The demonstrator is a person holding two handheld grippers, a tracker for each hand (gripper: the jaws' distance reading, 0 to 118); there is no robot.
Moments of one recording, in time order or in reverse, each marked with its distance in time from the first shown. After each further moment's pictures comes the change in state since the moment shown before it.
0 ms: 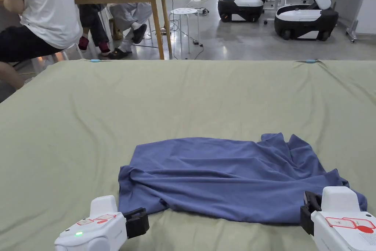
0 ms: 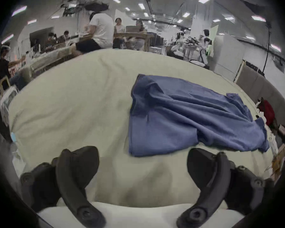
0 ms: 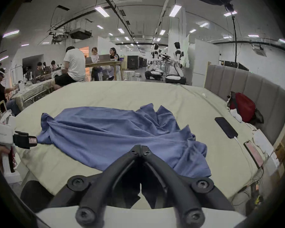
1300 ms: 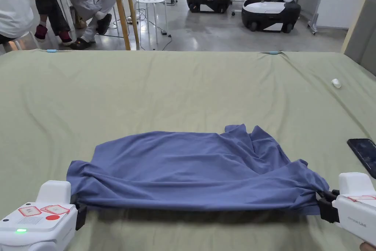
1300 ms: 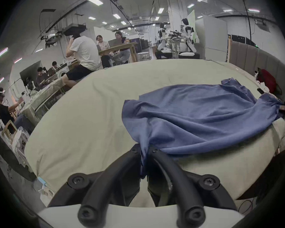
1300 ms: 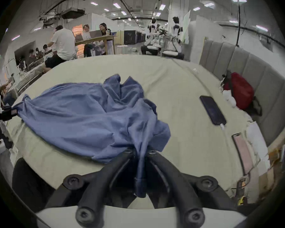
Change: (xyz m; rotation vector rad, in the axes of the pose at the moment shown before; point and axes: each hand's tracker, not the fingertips) left arm 0.025 0.027 0.054 0.099 0.100 -0.342; right arm 0.130 0.008 -0.005 -0.255 -0.017 0.026
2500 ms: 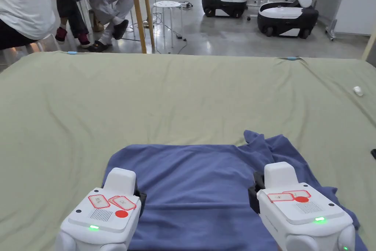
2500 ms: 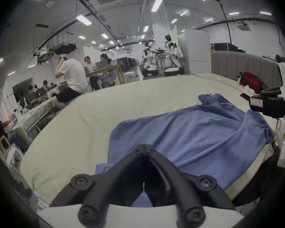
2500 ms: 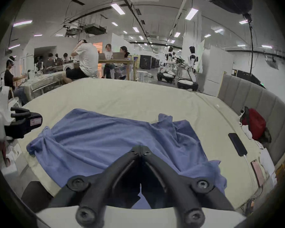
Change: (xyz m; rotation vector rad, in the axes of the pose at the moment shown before) left arm 0.057 0.023 -0.001 0.160 -0.086 -0.072; right arm -0.180 0.039 -0.015 0.246 0.093 0.103
